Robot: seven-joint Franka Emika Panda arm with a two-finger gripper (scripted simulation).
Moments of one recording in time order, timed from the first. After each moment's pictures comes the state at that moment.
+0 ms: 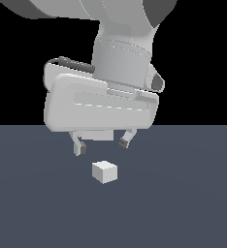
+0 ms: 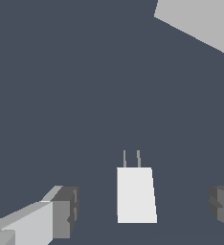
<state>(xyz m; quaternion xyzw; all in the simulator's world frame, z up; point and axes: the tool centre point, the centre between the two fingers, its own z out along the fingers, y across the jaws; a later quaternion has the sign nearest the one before) -0.067 0.017 0.059 -0.94 -0.30 -0.16 0.05</state>
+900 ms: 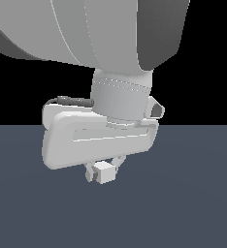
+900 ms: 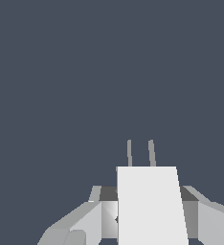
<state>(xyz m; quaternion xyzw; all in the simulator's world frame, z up) -0.069 0.019 0.012 -0.94 -0.31 -0.16 0.05</state>
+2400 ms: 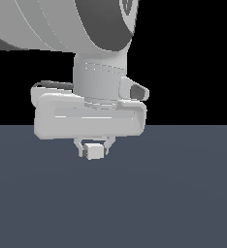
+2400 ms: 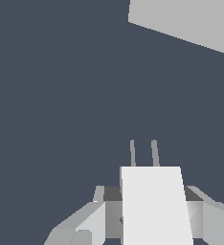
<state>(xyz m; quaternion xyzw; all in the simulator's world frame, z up) -0.042 0.041 0.045 -0.97 -0.18 -0.17 0.03</state>
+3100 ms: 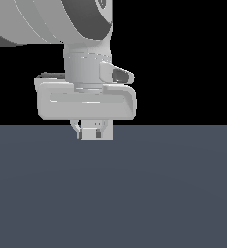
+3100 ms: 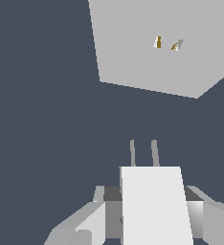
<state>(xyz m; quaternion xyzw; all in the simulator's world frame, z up) -0.010 0.055 0.077 -0.98 -0.06 -0.17 0.01</state>
